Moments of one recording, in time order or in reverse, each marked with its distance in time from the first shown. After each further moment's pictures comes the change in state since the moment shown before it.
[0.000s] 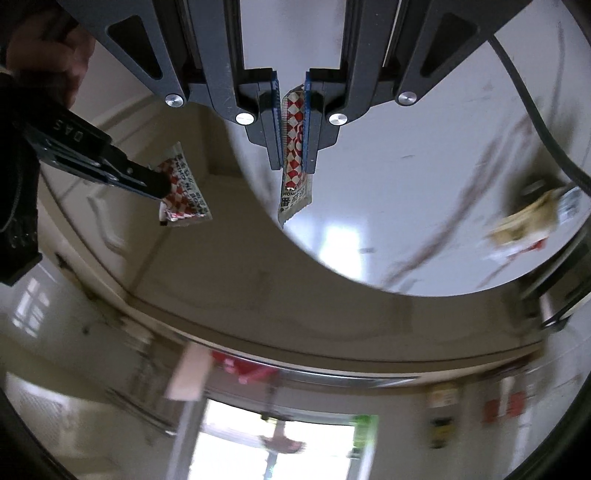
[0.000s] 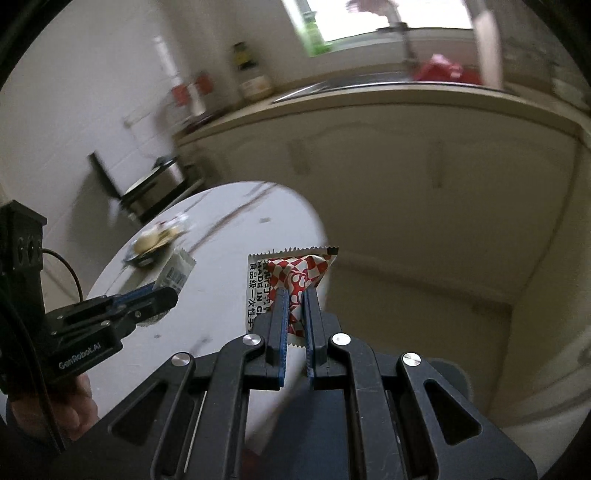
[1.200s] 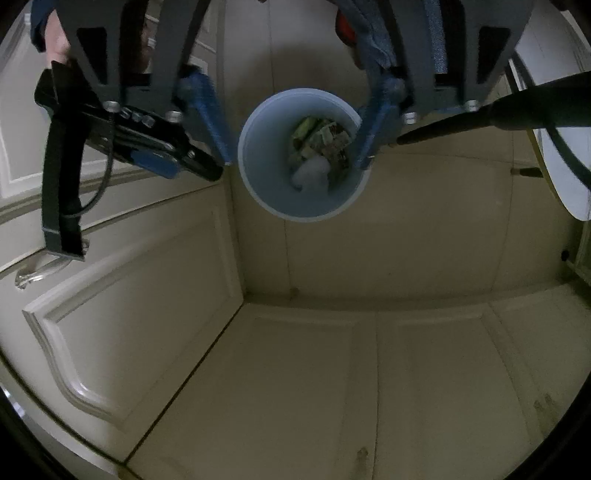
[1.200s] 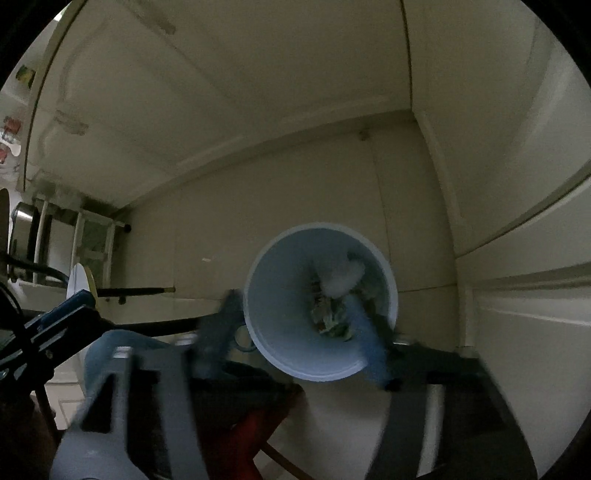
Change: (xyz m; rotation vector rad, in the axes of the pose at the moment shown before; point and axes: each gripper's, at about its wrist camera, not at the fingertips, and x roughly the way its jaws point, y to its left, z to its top) left arm 0.333 -0.082 -0.043 0.095 0.542 -0.096; right arm 0.136 -0.295 -0.166 0.570 0.373 -0.222
